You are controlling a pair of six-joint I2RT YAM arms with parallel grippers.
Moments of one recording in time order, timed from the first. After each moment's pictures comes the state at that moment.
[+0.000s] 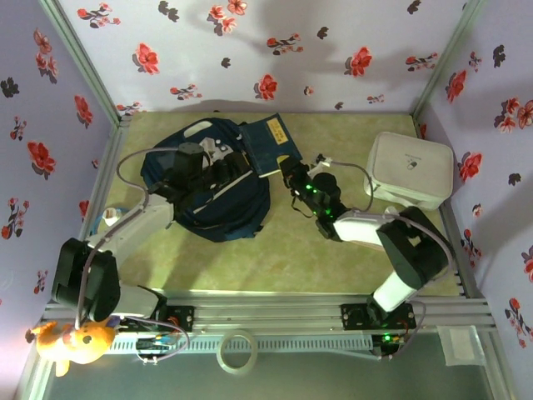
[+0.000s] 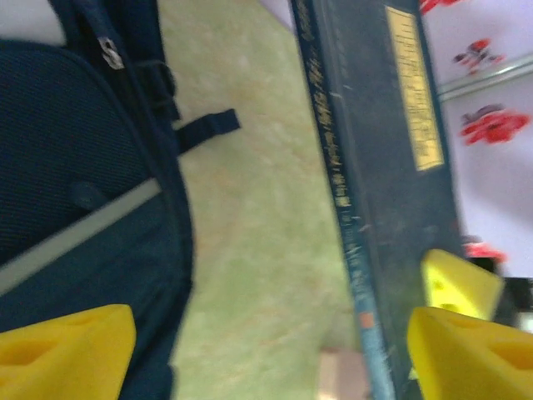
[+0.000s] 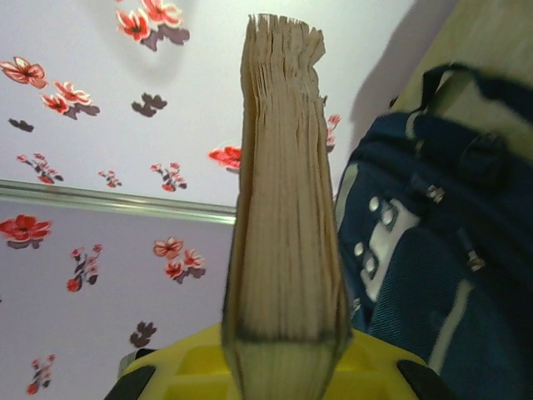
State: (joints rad) left arm -0.47 1.37 0.97 -0.12 0.25 -0.85; right arm 0.62 1.58 0.66 0.92 0.00 1.37
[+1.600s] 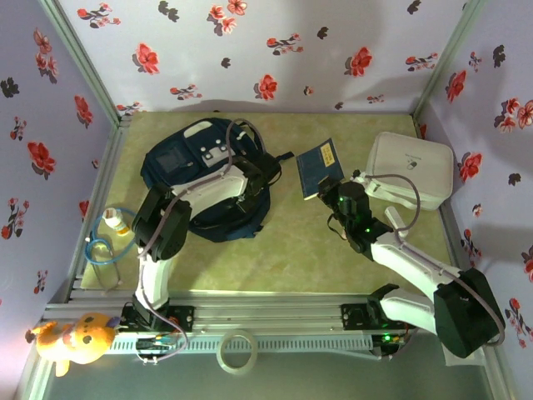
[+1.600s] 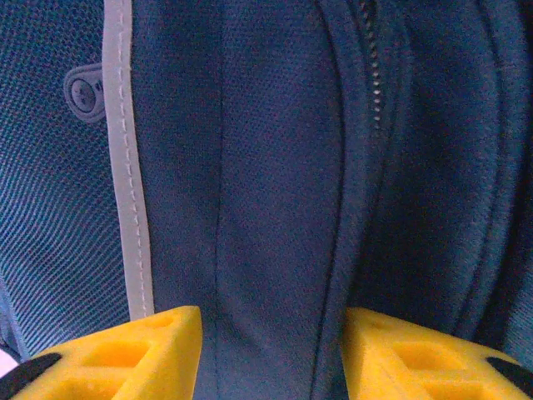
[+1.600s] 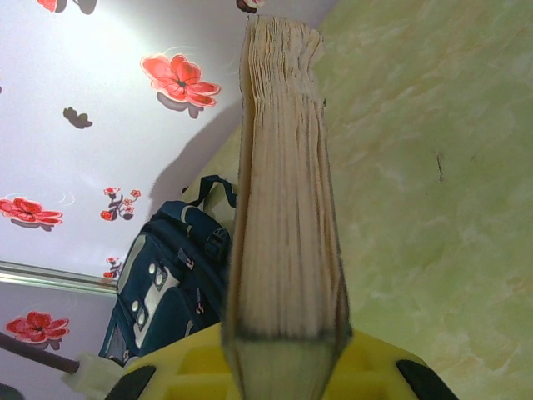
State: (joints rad) left arm -0.78 2.01 1.57 -1.00 -0.50 0.07; right arm 0.51 1.11 0.52 0.23 0.21 1.06
